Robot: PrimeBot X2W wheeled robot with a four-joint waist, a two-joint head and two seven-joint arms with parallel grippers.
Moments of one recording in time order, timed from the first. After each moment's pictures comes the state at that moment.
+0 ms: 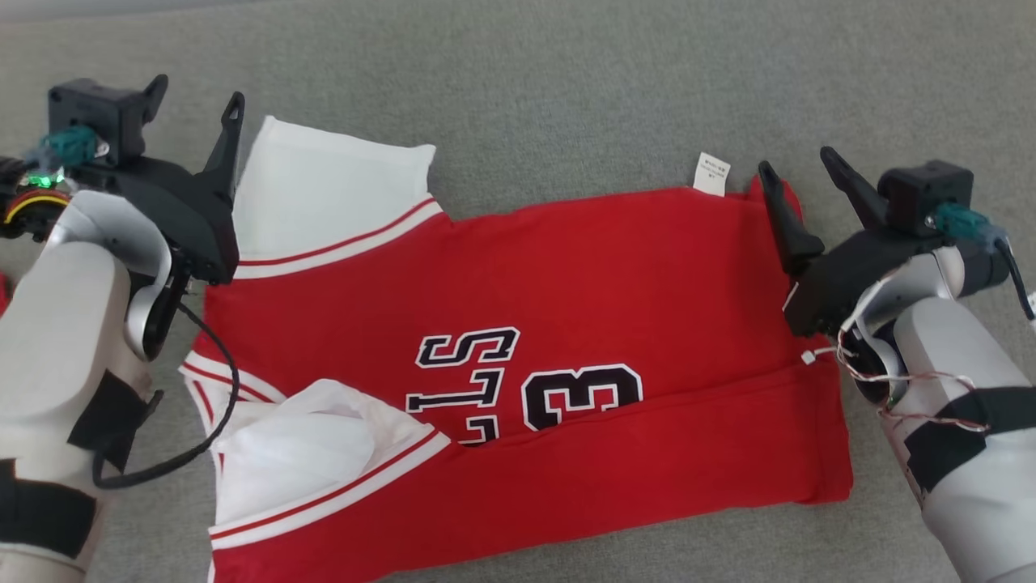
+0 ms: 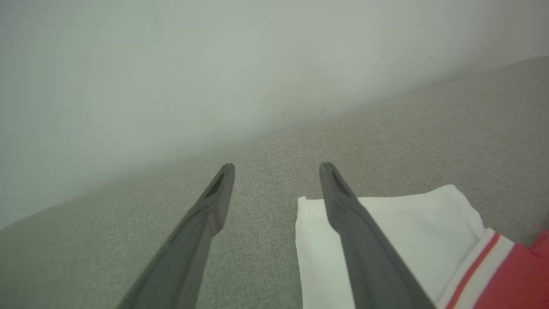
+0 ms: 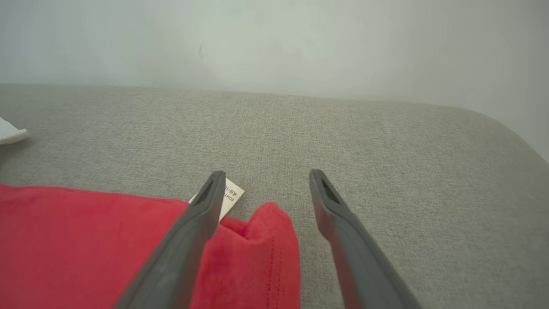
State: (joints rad) left arm -0.97 0.39 -0.41 0.71 -0.42 -0.13 -0.02; right arm -0.76 -0.30 0.32 0.65 0.40 0.13 -0.07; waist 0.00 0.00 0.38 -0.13
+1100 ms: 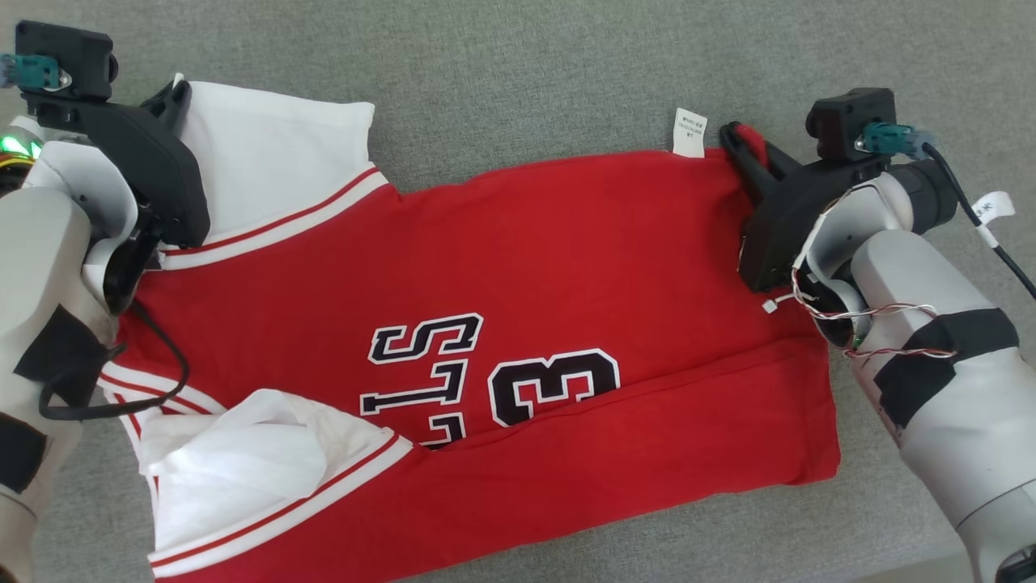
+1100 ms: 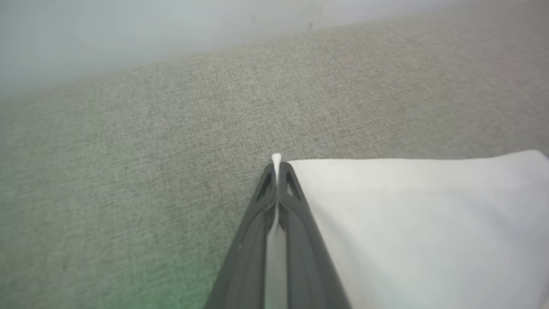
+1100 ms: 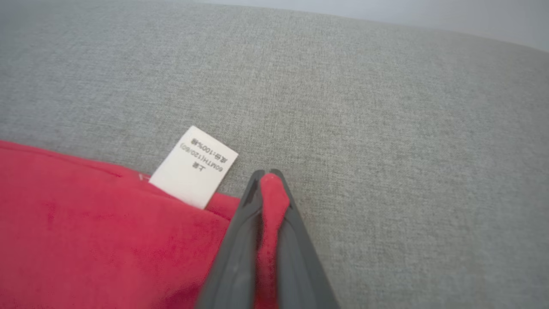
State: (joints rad) left arm -1.20 0.45 -0.76 0.96 -0.83 -0.13 0.14; right arm -0.99 -0.29 0.57 0.83 0.56 0.13 0.04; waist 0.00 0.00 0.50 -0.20
